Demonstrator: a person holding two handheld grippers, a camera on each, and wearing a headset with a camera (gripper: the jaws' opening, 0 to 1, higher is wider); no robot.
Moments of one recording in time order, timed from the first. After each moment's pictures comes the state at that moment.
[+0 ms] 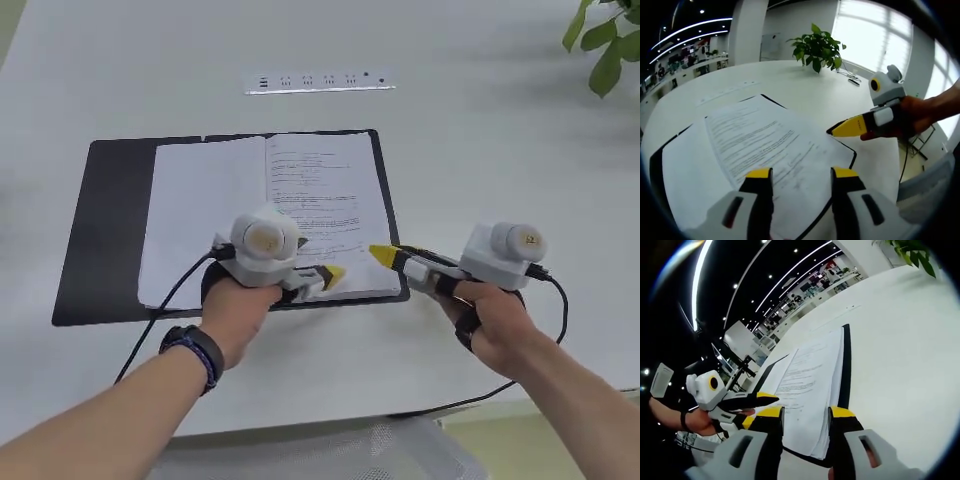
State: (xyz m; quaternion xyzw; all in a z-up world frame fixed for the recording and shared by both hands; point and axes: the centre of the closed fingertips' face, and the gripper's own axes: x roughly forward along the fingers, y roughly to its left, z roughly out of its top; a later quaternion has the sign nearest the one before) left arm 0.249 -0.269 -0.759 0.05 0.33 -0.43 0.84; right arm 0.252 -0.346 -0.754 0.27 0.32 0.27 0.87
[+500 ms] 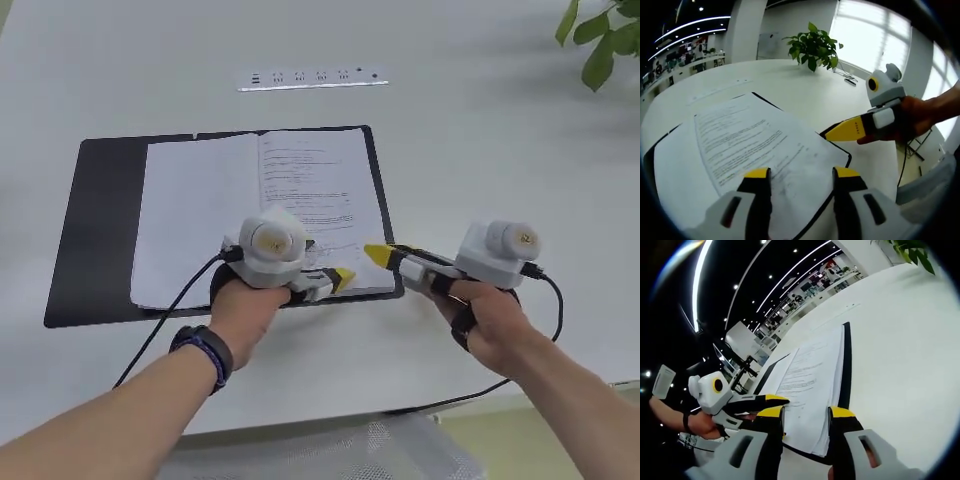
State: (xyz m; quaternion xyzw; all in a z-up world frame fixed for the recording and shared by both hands) left arm 0.242 -0.292 -0.771 0.04 0.33 -0.44 0.83; right arm 0.247 -0.344 -0.757 0.28 0.32 0.27 0.86
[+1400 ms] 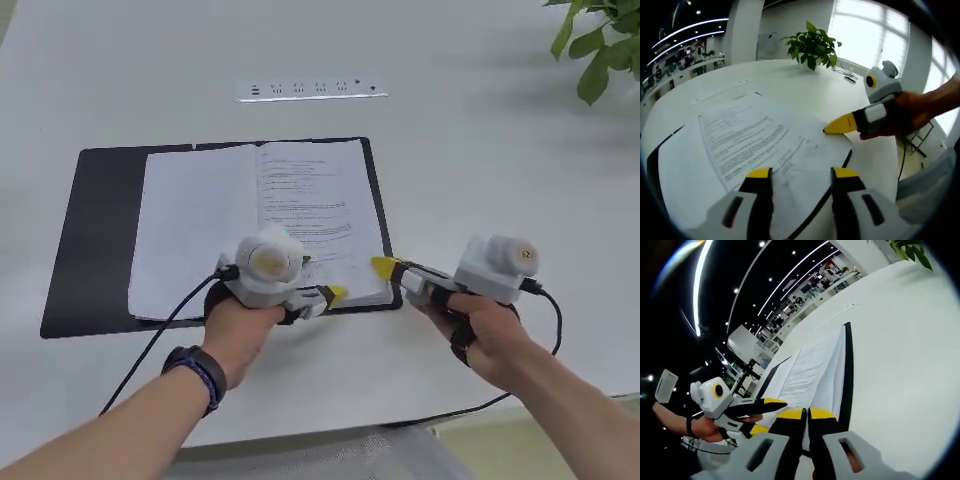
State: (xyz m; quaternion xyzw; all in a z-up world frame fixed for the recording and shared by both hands) left arm 0.236 -0.276 -0.764 0.06 0.32 -0.44 0.84; right arm 0.245 -0.342 -0.753 0.30 0.32 0.28 0.86
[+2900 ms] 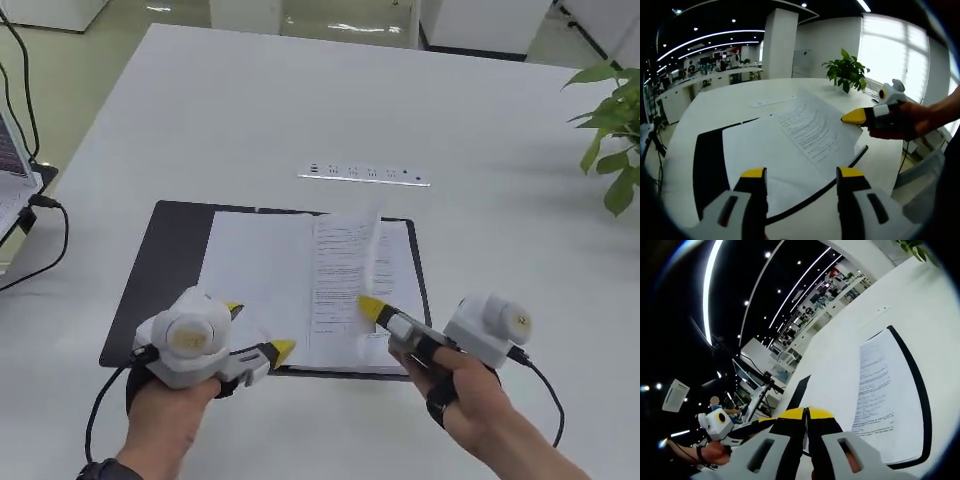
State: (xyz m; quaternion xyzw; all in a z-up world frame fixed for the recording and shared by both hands) left arm 0.221 -0.107 -0.699 0.01 0.27 -0.31 0.91; right arm 0.256 -0.234 -0.685 0.35 0.26 0.30 0.85
